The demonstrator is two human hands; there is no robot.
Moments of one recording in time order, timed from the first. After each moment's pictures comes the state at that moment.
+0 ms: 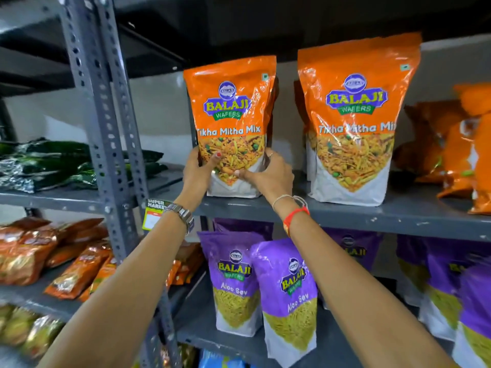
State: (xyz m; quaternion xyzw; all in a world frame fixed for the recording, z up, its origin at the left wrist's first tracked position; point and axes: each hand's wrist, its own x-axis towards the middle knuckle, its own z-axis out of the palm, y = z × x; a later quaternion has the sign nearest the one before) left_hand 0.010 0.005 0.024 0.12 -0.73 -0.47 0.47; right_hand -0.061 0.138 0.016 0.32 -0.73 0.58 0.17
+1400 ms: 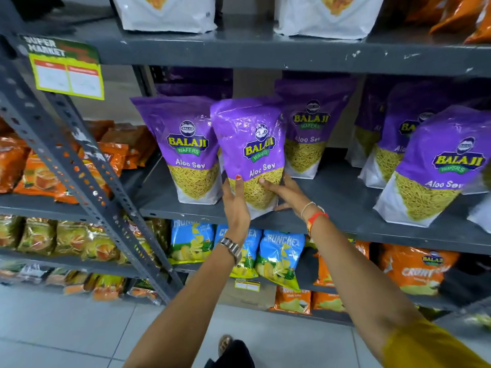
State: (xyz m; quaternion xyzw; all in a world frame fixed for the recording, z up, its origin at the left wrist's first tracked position) left_hand -0.004 0.168 -0.292 0.25 -0.60 -0.70 0.30; right_hand -0.087 0.270 -0.282 0.15 -0.74 0.62 -0.24
